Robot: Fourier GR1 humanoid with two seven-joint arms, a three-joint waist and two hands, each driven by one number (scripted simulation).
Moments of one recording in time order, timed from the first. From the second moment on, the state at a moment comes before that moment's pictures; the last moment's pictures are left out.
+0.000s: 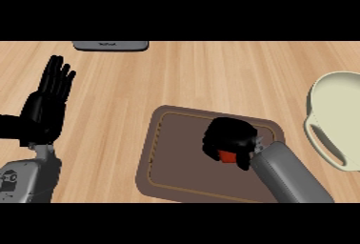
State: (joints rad) left arm -0.25 0.20 0.11 -1.56 0.13 0.08 0.05; right arm -0.46 -0.22 0.45 -1.22 1.09 0.32 -0.68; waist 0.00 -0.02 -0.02
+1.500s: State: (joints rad) left arm -0.30 0.18 0.09 -1.55 0.11 0.10 0.07; right arm -0.92 -0.04 -0.09 -1.09 1.69 -0.17 1.01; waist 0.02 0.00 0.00
